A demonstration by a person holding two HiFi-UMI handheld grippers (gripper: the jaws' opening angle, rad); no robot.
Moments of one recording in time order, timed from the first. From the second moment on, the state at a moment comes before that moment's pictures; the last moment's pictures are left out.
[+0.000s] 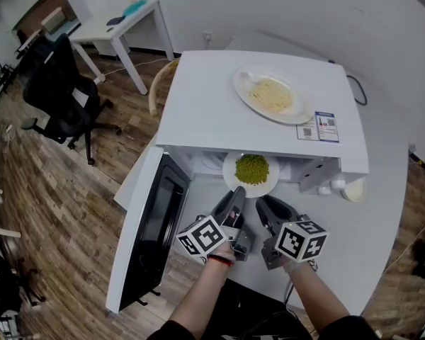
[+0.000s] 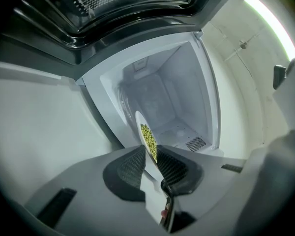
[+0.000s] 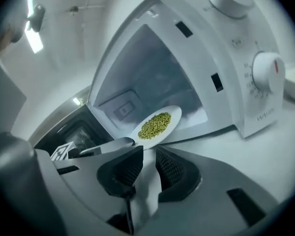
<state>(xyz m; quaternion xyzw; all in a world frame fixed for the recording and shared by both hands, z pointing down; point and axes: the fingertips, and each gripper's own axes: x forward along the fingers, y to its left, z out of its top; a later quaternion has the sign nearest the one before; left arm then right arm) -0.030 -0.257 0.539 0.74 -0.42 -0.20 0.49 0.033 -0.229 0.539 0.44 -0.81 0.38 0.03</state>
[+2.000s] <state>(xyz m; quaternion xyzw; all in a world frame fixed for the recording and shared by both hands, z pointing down) -0.022 -0.229 0.524 0.83 -0.44 -0.07 0.33 0.036 -0.246 0.539 0.40 -0.63 0.62 -0.25</state>
